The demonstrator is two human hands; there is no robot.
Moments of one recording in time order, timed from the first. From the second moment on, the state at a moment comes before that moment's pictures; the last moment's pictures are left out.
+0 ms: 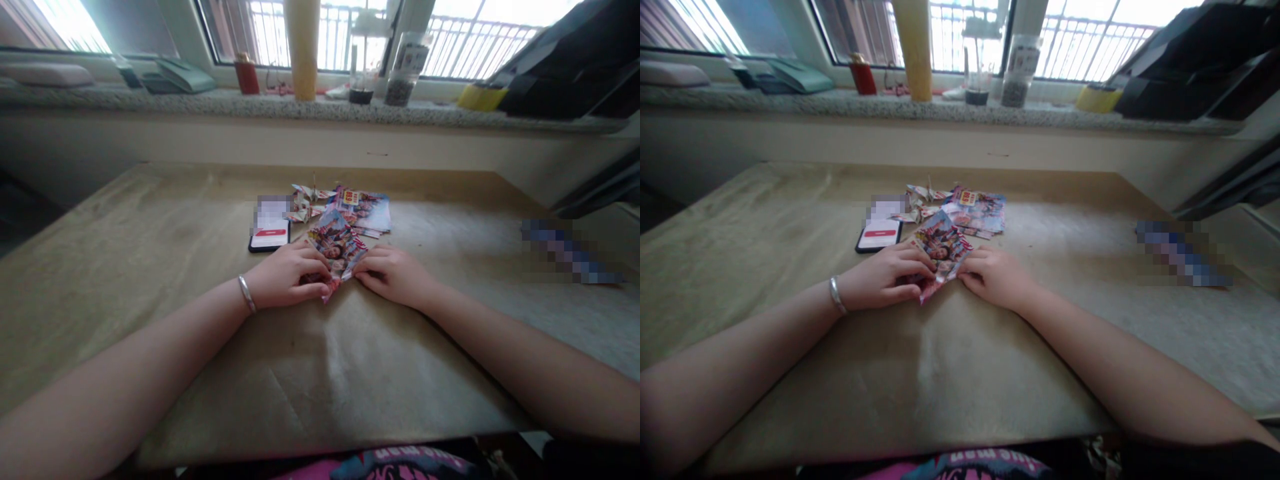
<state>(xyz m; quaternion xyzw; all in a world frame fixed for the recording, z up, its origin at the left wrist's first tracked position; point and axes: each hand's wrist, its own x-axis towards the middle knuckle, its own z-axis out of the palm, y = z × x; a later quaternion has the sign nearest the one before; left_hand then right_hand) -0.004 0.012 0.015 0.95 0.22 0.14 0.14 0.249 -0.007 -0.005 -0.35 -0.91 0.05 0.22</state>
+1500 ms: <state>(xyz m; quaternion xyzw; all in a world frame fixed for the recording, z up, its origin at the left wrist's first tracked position) 0.009 0.008 0.004 0.89 0.42 0.15 -0.02 0.250 -0.002 -0.010 -0.35 -0.90 0.05 0.25</state>
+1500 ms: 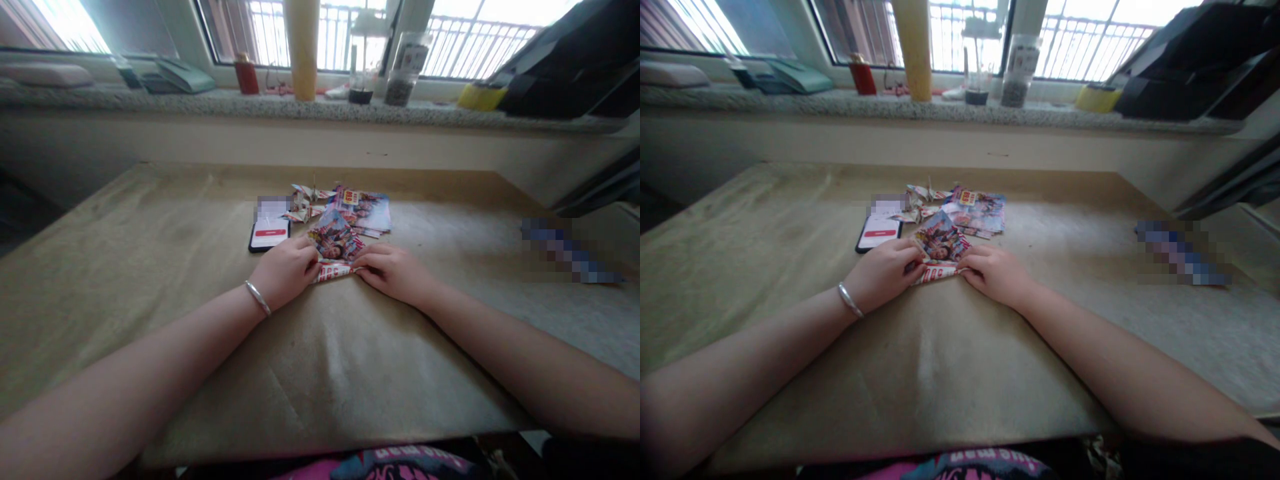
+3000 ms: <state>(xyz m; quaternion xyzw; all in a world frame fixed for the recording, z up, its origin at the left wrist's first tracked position) 0.006 0.004 0.011 0.92 0.36 0.09 -0.11 0.252 -0.002 -0.013 -0.36 -0.91 -0.05 0.21</state>
